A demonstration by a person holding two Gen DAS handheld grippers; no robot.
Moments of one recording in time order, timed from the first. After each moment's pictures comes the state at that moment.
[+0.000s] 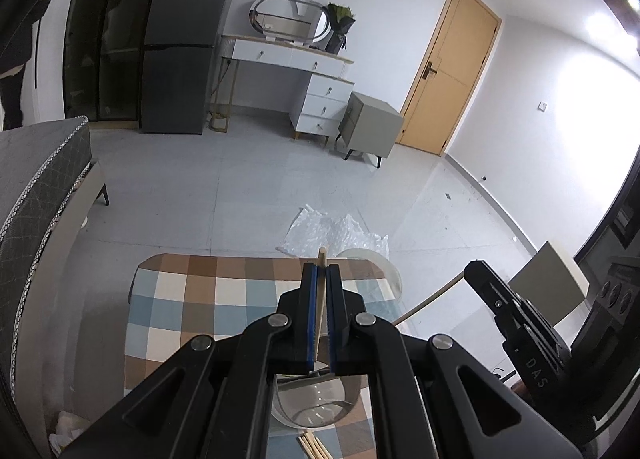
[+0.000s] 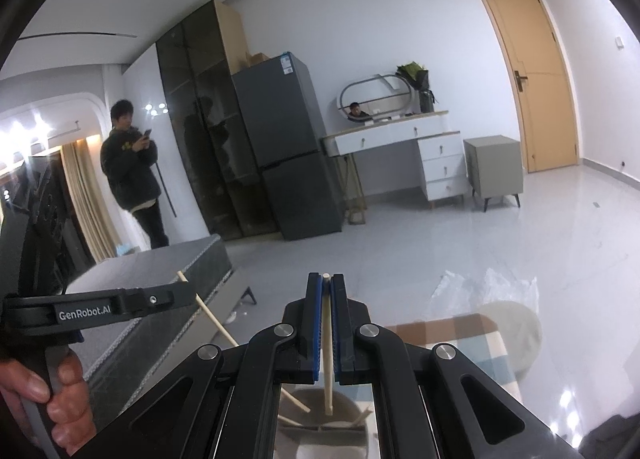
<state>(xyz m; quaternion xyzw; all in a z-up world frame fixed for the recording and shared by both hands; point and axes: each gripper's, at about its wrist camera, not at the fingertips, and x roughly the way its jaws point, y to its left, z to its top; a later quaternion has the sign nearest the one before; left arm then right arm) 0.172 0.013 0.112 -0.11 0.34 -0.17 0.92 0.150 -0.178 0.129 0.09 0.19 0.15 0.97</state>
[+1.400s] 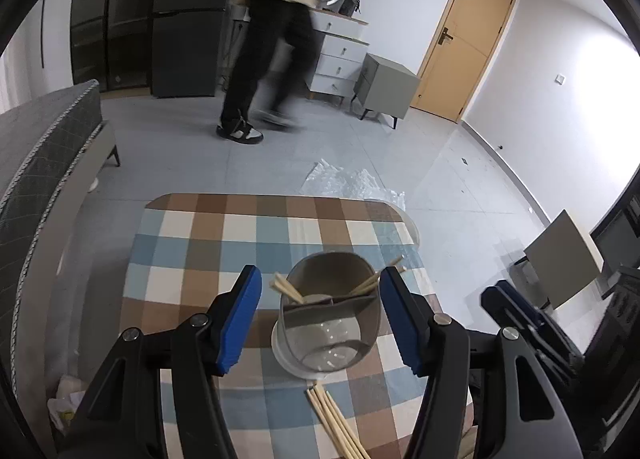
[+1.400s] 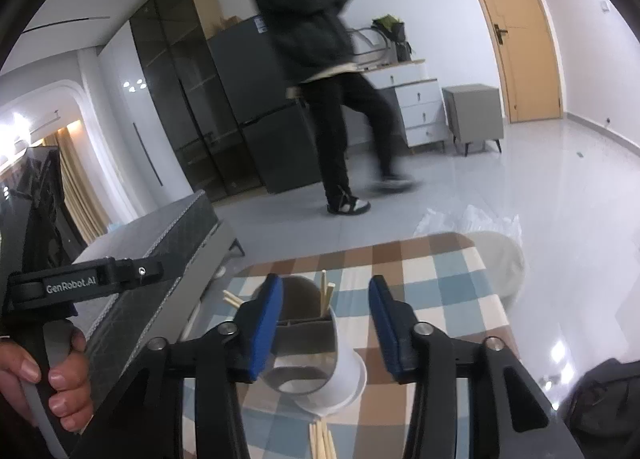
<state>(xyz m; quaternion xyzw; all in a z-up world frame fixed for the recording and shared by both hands) 0.126 -0.004 0.083 -0.09 0.40 -0.14 0.90 0.083 -0.209 0.086 0.11 0.27 0.13 0.95</state>
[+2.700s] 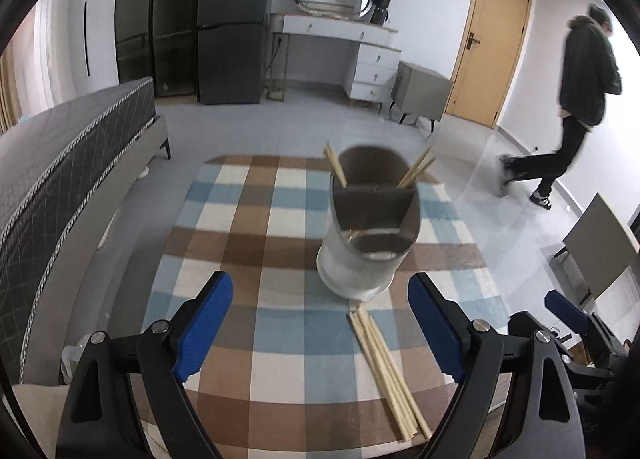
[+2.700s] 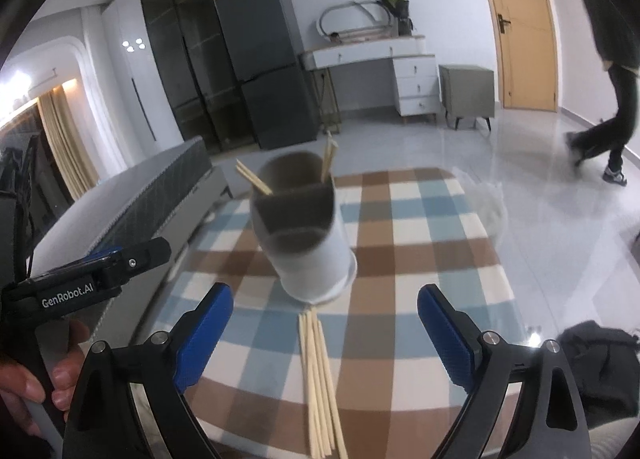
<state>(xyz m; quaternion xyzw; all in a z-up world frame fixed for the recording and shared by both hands) 0.030 0.006 0.001 -0.06 0.37 -0.06 0.92 0.005 -0.196 0.006 0.06 0.33 0.11 0.94</state>
